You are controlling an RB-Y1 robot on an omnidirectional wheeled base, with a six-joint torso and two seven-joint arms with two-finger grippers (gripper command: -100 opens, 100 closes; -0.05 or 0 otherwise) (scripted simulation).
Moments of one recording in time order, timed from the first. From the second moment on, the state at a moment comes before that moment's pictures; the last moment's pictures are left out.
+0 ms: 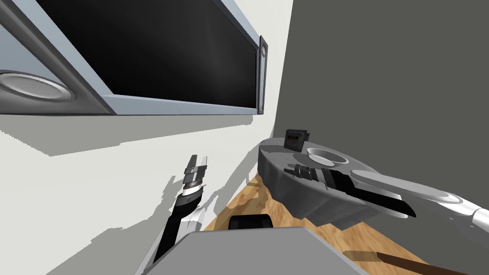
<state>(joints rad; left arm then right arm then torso) 0.52 0.04 0.03 -2.23 0.00 -0.61 -0.03 0.57 -1.42 -0.08 -1.86 0.37 -0.58 -0.16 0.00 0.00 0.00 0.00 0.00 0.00</state>
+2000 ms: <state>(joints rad) 0.52 0.04 0.03 -2.23 0.00 -0.61 -0.03 0.67 -1.87 -0.06 -1.70 0.54 -0.58 -0.33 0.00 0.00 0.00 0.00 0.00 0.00</state>
